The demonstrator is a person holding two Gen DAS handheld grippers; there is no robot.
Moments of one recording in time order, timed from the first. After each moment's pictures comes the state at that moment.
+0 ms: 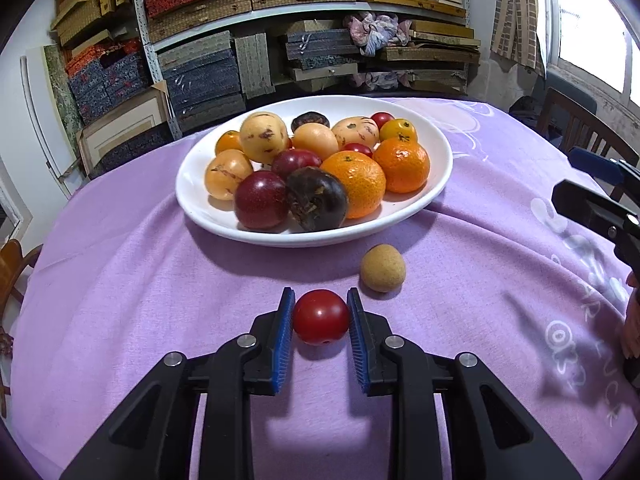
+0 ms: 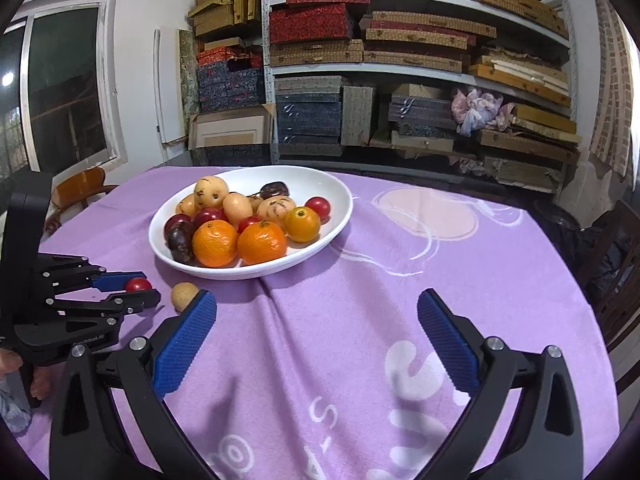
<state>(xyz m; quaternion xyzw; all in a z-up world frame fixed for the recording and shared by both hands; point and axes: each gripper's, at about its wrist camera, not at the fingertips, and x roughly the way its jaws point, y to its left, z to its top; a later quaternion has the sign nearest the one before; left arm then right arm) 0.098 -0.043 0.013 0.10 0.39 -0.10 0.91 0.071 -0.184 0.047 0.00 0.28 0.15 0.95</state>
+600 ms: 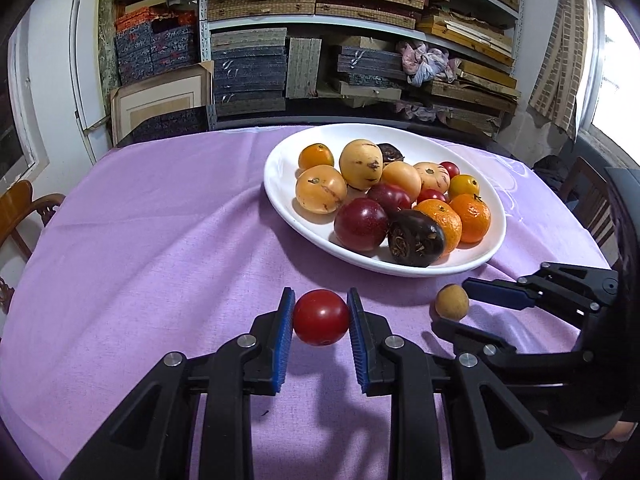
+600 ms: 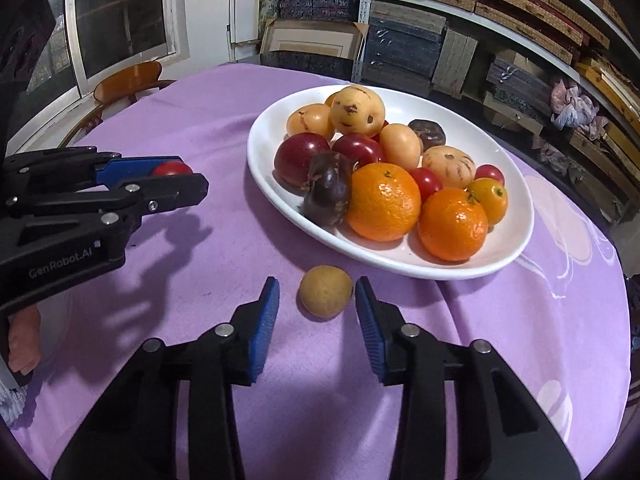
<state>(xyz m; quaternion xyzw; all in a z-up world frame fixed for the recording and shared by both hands) 0.104 0.023 0.040 0.00 0.38 -0.06 0.92 0.114 -0.043 0.017 -0.12 0.41 0.24 0.87</state>
